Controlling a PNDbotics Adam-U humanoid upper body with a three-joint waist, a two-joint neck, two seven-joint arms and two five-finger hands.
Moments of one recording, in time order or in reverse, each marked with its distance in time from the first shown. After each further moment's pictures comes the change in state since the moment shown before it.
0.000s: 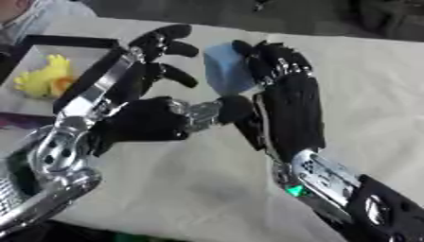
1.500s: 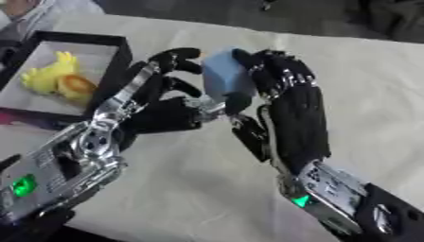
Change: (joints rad) left arm -0.015 -0.050 -0.021 0.108 -0.003 0.000 0.000; right arm -0.002 0.001 0.028 0.000 -0.058 -0.091 -0.091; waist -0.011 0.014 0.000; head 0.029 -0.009
